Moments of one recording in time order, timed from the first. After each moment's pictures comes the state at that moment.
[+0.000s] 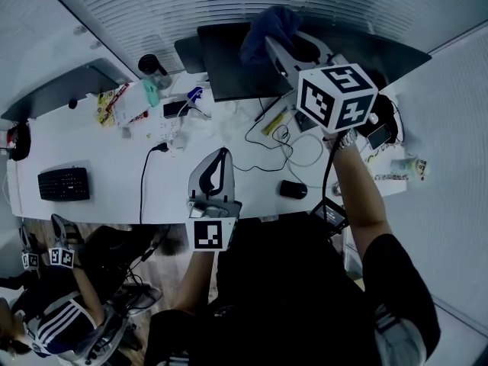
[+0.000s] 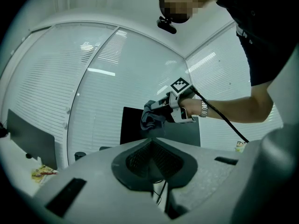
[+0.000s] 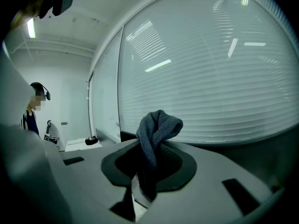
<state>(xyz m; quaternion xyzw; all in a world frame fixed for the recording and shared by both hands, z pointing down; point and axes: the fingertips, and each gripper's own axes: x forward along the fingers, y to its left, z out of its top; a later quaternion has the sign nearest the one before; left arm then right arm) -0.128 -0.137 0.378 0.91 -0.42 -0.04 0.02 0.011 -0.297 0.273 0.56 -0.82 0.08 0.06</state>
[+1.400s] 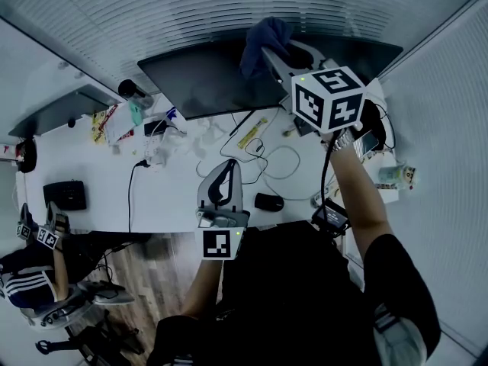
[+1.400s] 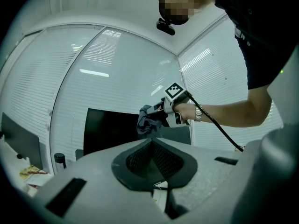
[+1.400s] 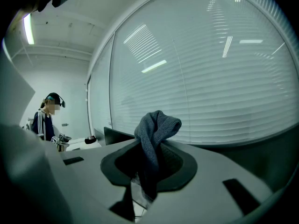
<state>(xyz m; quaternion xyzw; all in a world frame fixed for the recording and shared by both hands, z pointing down) 0.011 -0.106 0.357 0.91 -0.42 -0.04 0.01 0.148 -0.282 0.275 0.56 -0.82 0.10 0.06</state>
